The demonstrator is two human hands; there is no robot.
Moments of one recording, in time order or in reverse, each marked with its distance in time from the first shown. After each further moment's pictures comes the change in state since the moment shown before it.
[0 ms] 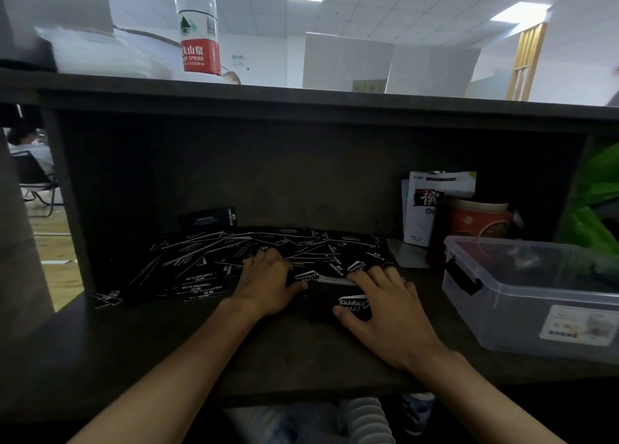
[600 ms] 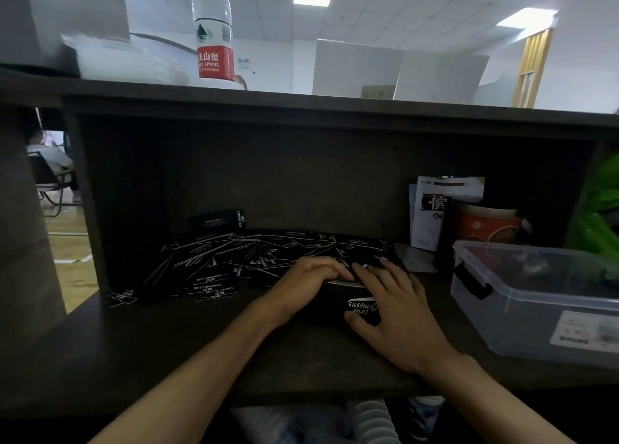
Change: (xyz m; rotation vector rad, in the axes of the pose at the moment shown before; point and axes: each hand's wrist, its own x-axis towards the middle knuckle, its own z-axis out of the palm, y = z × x) left_hand -0.024 0.045 -0.038 -1.155 -0.253 0.077; right_hand 0.000 0.001 0.004 -0.019 -0.012 -0.017
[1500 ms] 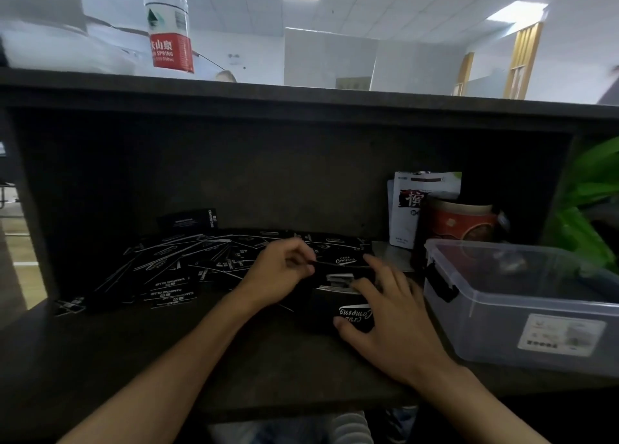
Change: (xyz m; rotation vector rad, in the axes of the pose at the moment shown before) left_hand 0.038 -0.003 0.010 0.214 0.233 0.105; right_hand -0.014 0.035 -0.013 0.026 0.091 0.003
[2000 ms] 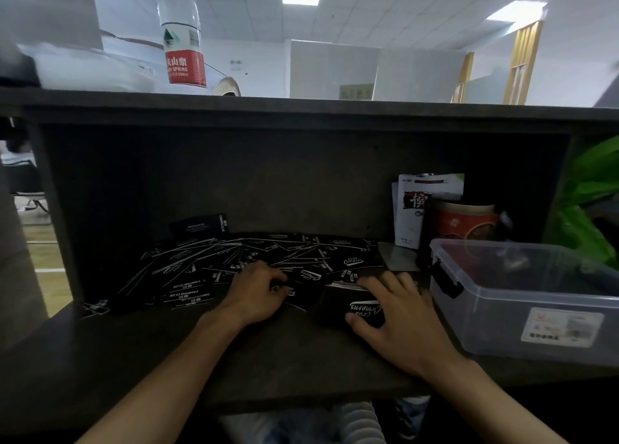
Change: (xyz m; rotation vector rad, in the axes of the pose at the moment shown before) left_hand -0.025 -0.036 -0.034 0.701 -0.056 -0.150; right_hand 0.000 -0.004 -0.004 -0.032 -0.077 0.073
